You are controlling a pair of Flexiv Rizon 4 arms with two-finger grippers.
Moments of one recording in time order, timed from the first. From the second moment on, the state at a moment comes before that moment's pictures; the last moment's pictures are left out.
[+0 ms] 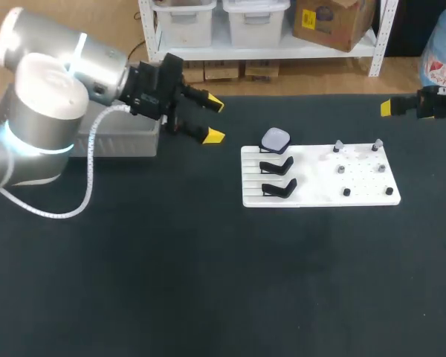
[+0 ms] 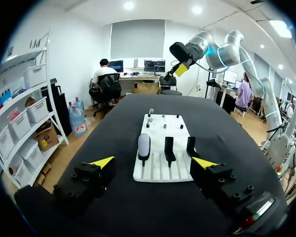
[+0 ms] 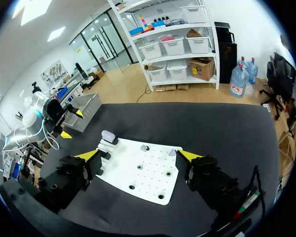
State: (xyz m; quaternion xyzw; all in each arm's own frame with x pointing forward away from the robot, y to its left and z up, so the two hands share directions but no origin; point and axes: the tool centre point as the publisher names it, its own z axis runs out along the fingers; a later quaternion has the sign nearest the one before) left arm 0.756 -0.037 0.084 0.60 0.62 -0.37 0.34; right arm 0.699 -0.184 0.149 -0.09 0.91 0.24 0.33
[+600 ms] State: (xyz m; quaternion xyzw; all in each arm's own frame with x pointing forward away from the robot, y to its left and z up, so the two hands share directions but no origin) left arm 0.756 -0.065 0.058 0.60 0.61 -0.39 0.33; right arm 0.699 -0.184 0.149 -0.09 0.91 0.24 0.33
